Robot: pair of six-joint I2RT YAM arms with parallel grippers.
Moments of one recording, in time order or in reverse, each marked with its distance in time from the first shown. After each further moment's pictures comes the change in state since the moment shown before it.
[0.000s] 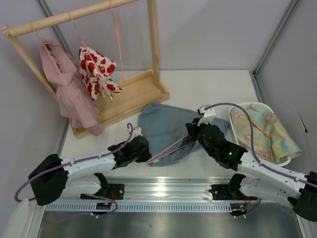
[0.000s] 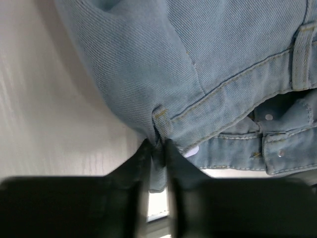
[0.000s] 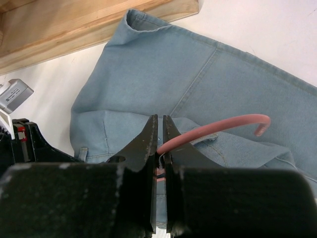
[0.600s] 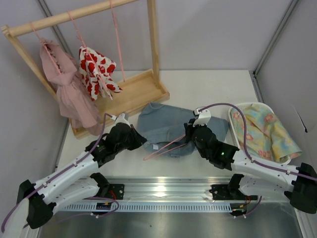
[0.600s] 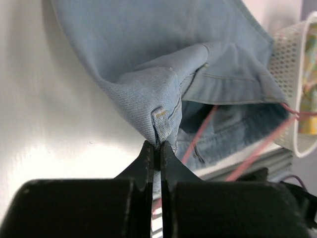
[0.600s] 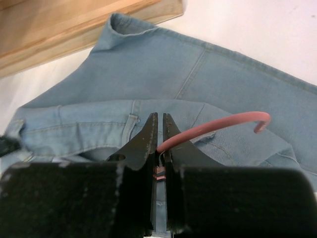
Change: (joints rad) left arm 0.193 -0.280 0.136 -0.152 0.096 0.016; right arm 0.061 0.087 0.000 0.058 0.152 0.008
